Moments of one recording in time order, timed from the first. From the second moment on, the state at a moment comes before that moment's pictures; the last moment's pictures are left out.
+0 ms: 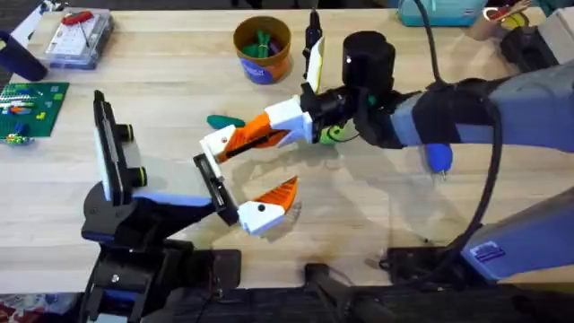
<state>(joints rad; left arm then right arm) -0.12 0.00 0.01 -0.08 0.94 -0.11 0.55 1.77 0.76 0.72 -1.30 1.26</state>
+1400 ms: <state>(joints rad) -0.12 0.00 0.01 -0.08 0.95 -0.11 0.56 1.74 0.73 0.73 -1.26 1.29</state>
